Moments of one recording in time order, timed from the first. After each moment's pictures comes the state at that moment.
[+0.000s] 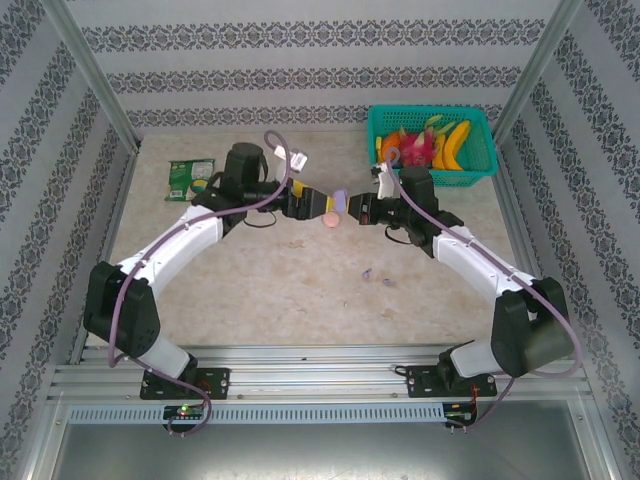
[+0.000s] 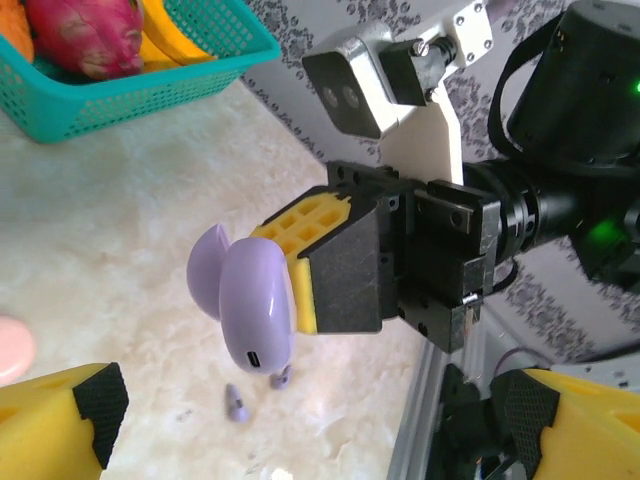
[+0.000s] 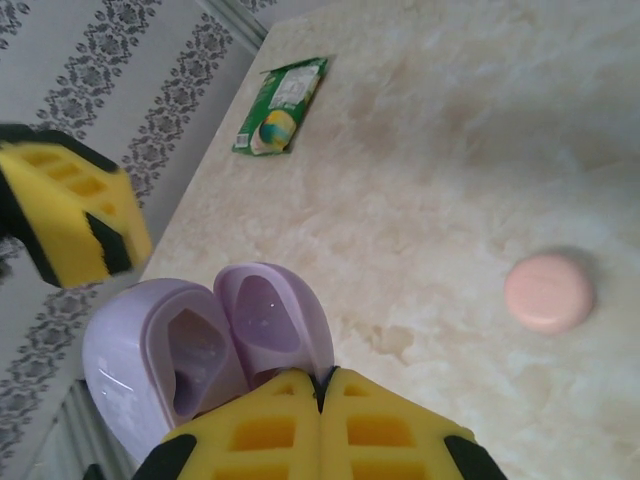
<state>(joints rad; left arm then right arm) -0.41 1.57 1.31 -0.24 0.82 -0.29 0.34 1.42 0.97 -0.07 -0.58 0.46</state>
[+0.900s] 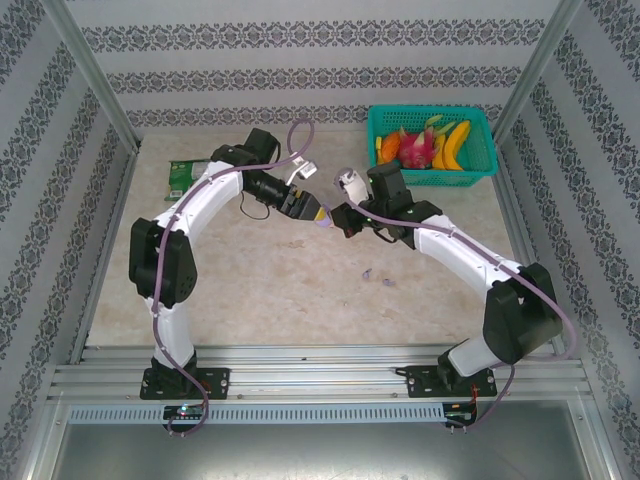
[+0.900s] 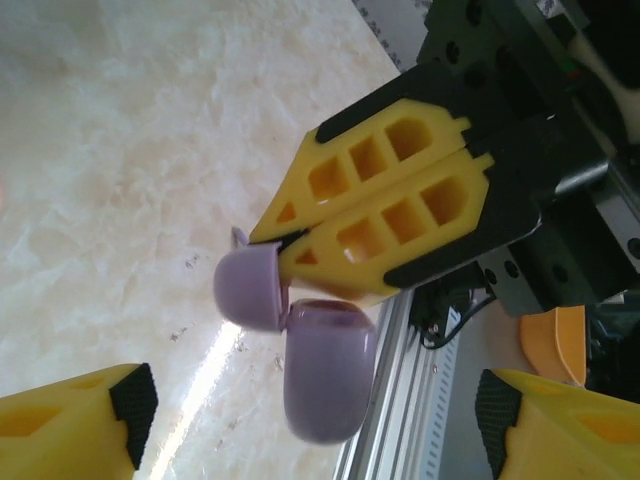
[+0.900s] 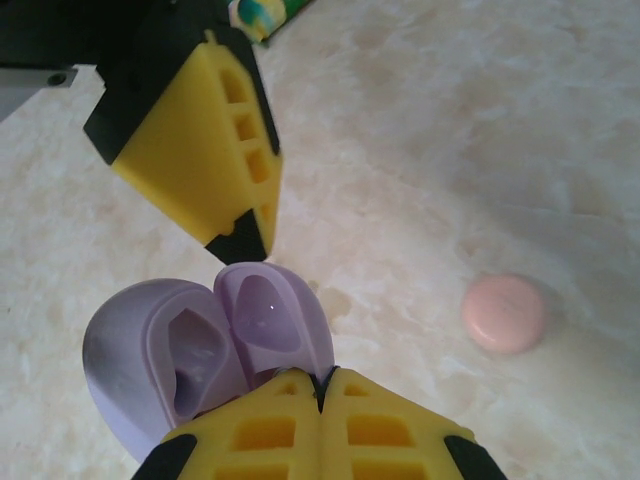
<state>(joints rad) -0.35 1.95 1.77 -1.05 0.99 0.22 0.49 1.51 1.12 -0.32 -0.42 0.01</state>
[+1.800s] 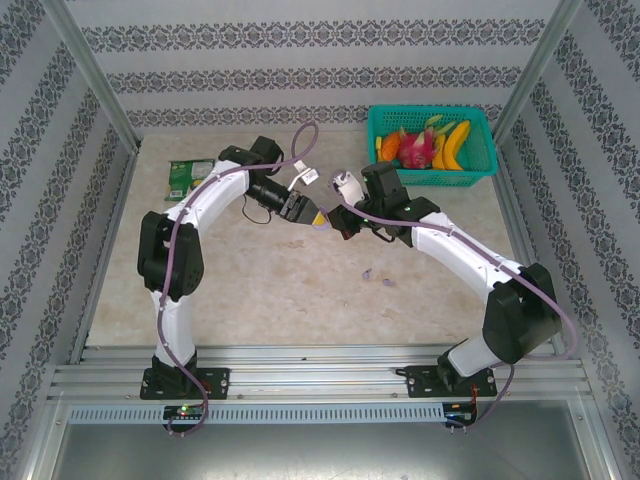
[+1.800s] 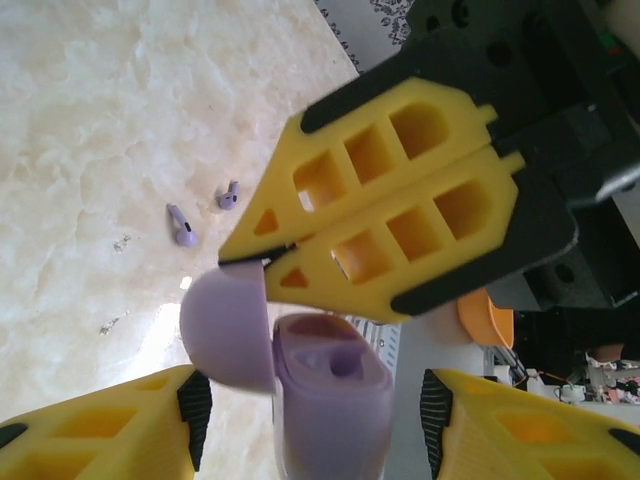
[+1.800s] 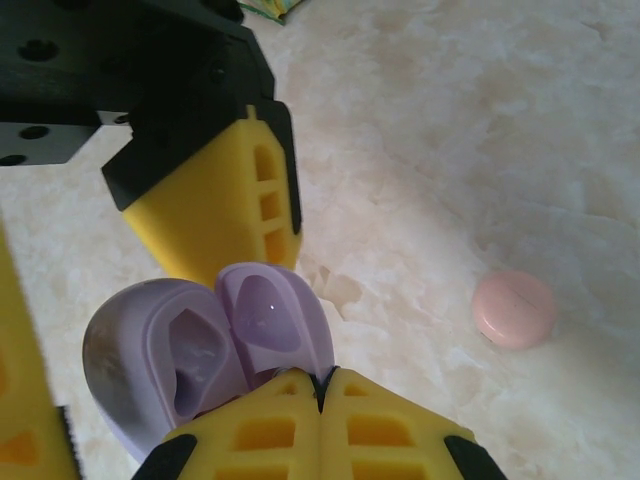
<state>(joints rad) -0.35 2.02 1.80 -1.17 1.12 0.32 0.52 1.51 1.18 -0.40 -0.40 -0.04</state>
